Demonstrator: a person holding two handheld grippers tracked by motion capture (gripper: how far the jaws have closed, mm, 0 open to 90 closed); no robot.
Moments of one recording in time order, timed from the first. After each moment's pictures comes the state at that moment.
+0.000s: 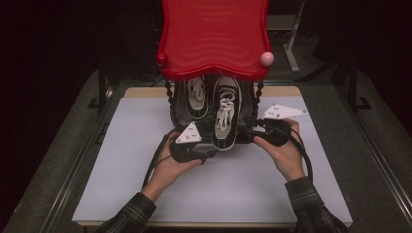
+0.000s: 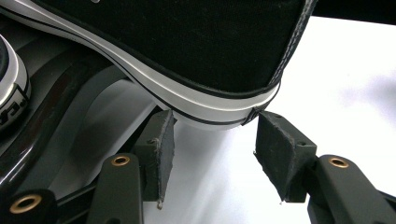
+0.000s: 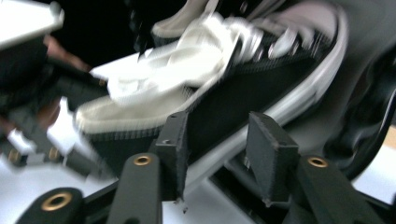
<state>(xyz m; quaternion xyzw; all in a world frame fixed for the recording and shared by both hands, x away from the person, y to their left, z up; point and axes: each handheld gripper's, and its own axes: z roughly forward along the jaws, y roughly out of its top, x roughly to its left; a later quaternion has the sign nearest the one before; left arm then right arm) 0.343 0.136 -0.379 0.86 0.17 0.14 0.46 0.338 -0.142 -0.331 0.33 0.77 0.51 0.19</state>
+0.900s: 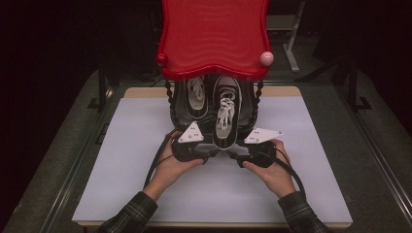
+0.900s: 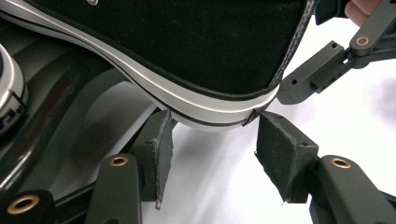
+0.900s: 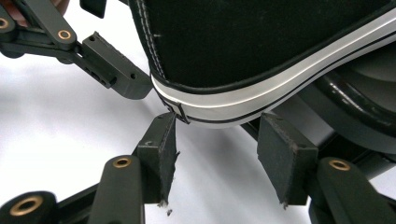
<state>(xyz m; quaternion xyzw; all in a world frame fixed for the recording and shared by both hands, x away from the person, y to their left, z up) 0.345 0.131 -0.376 0.86 0.17 0.14 0.46 0.319 -0.115 -0.381 0.30 0.83 0.44 0.17</state>
